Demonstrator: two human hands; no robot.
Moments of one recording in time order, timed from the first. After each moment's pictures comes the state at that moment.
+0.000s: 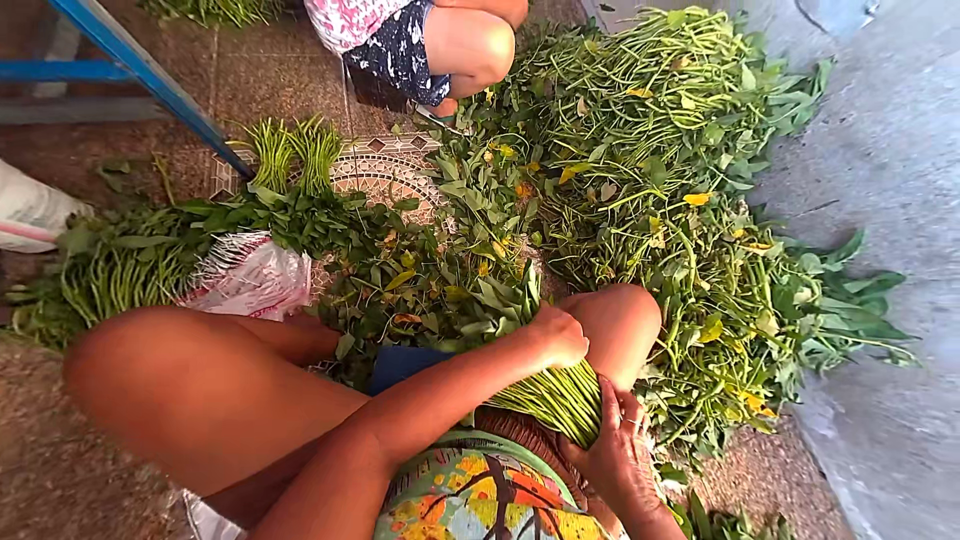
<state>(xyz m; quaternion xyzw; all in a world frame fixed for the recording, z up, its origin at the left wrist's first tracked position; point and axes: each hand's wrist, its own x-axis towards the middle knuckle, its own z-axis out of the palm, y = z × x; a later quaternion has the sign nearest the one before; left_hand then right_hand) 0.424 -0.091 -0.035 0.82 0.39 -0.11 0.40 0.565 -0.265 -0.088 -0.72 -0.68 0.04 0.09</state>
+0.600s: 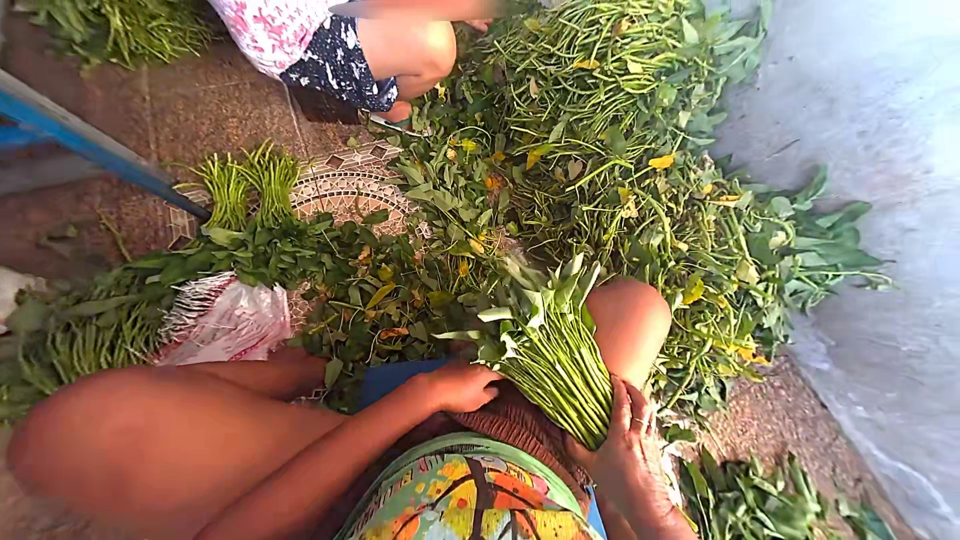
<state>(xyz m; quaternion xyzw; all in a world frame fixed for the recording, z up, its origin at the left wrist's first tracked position) 0.332 -0.142 -0.114 0.79 0.30 -0.17 0.50 0.574 -0.286 -0.085 -0.78 -0.61 0.06 0.10</state>
